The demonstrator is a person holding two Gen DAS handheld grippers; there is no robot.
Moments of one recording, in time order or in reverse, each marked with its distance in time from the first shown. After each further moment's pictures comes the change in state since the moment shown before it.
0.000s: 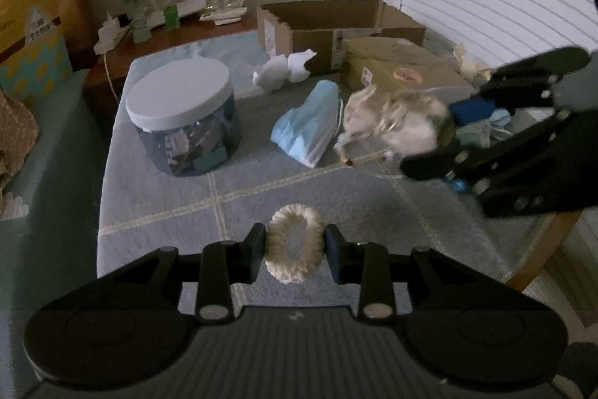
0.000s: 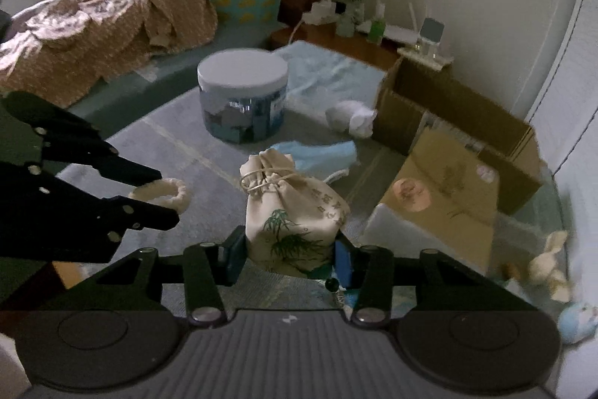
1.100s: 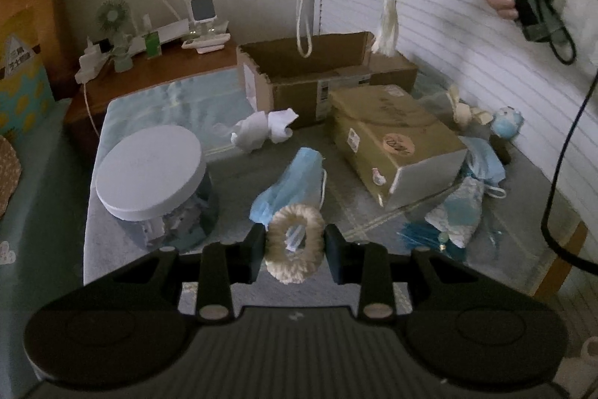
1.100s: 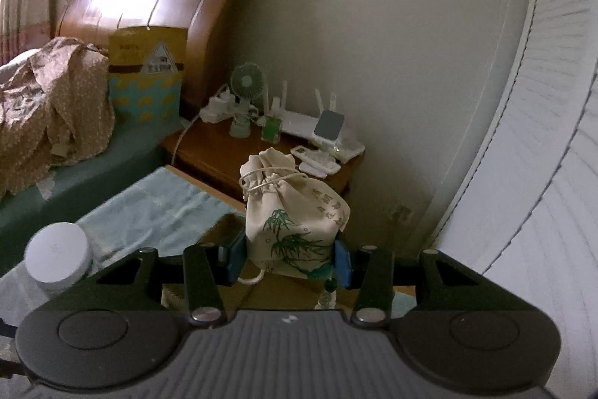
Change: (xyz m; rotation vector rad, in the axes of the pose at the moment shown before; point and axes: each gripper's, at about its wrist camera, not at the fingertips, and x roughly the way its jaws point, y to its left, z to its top) left arm 0.018 -0.007 0.054 0.005 -0.038 -0.037; right arm 0.013 -0.201 0.142 0.040 -0.187 -0.145
